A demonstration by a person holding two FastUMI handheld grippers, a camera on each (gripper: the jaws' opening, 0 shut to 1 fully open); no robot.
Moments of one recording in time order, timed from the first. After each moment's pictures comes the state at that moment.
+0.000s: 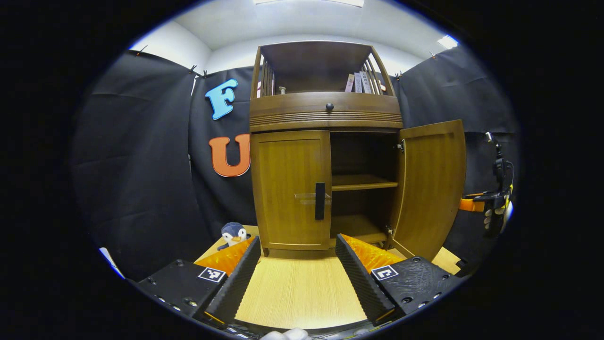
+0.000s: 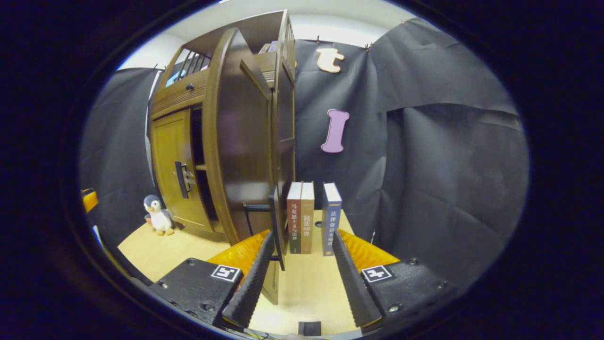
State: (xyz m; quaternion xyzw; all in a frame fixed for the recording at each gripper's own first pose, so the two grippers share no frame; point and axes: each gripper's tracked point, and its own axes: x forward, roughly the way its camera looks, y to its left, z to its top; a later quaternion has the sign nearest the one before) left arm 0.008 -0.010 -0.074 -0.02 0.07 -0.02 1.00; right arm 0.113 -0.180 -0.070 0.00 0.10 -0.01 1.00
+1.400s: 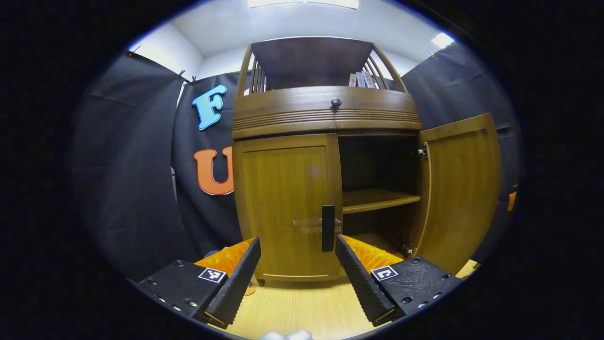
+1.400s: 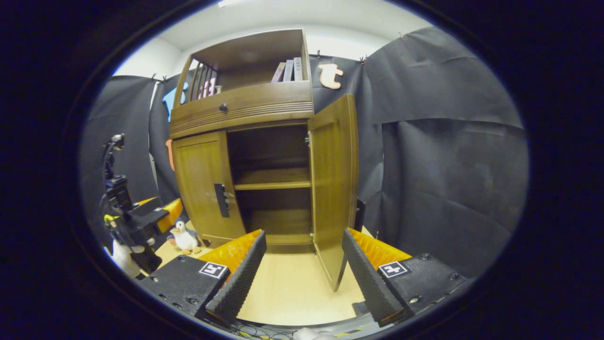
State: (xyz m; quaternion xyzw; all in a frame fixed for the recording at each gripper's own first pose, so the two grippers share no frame) left arm 0.178 -0.019 -0.082 -0.01 0.02 -0.03 1.00; right arm 0.030 -0.036 -0.029 0.03 0.08 -0.02 1.00
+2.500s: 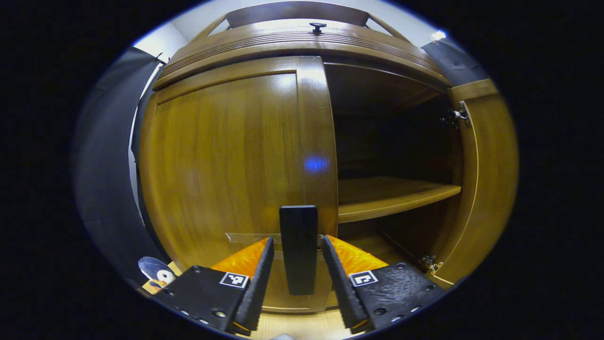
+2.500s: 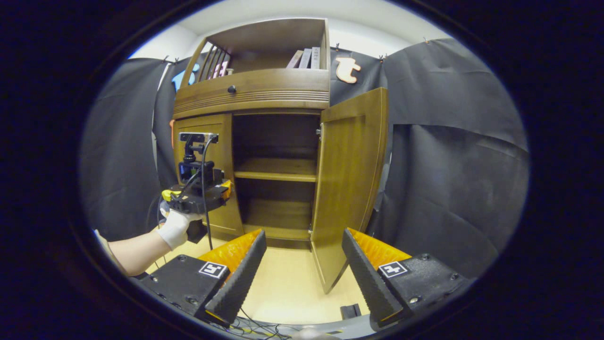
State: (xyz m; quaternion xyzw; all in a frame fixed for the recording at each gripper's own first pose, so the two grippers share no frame) left arm 0.351 -0.089 -0.138 -0.02 0.05 -0.07 1.00; right arm 0.040 -0.035 -0.028 -0.02 0.13 -0.01 0.99
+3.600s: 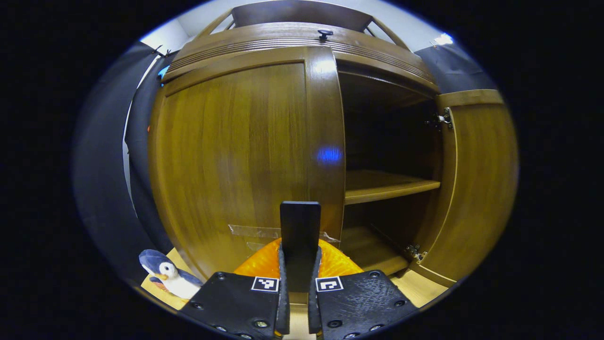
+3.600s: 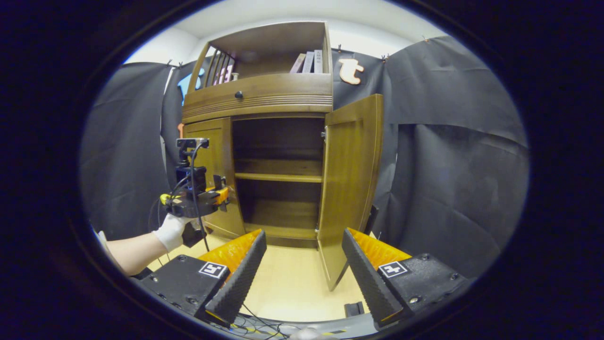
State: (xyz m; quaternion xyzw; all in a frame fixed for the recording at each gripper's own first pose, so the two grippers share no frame) left arm 0.298 -0.070 -0.144 -0.03 0.07 -0.10 0.99; right arm 0.027 -0.027 -0.019 -0.01 0.12 0.02 0.99
